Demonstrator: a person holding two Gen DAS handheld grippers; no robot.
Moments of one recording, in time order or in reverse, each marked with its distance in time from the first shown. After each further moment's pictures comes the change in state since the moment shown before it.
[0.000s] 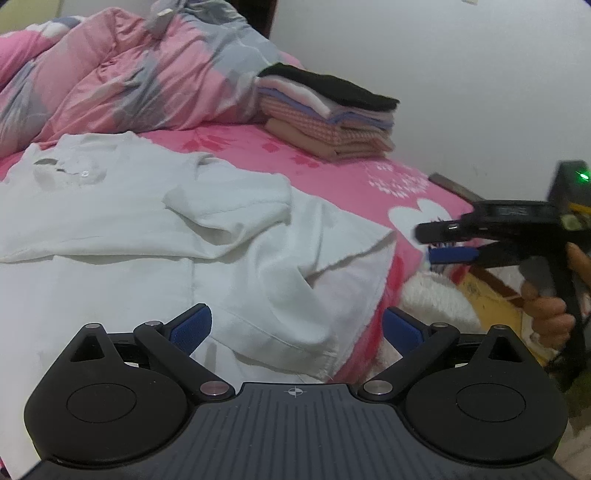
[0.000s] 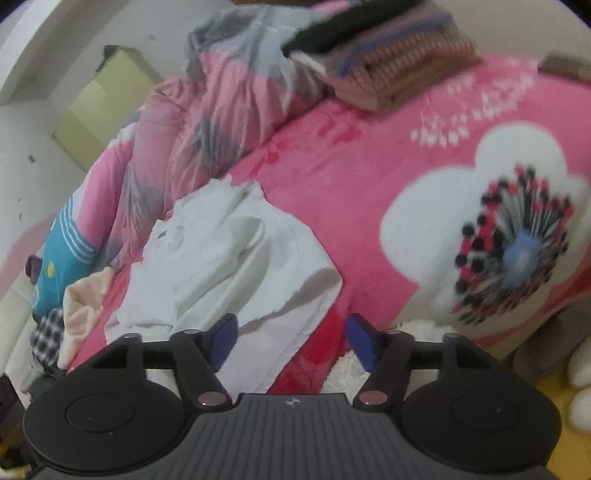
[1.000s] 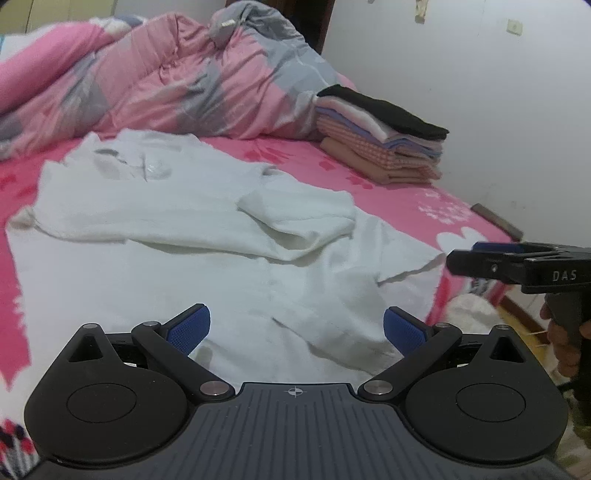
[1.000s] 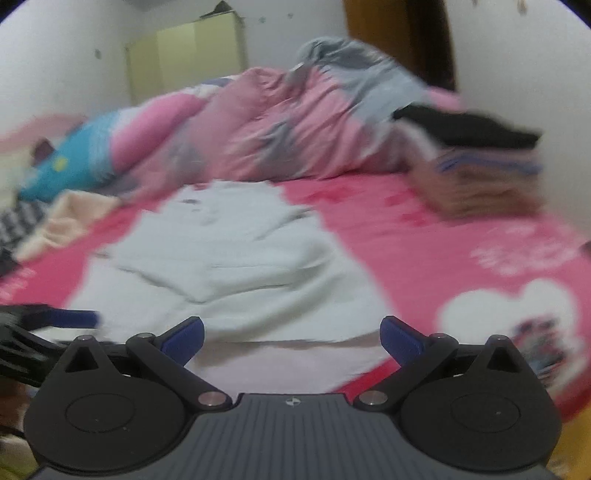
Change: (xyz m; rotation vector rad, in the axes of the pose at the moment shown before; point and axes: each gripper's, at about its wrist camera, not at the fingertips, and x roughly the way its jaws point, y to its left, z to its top) left arm -0.025 0.029 -0.011 -0.079 -0.068 0.133; right arm 0.005 0.098 -0.033 -0.461 -0.055 -0.052
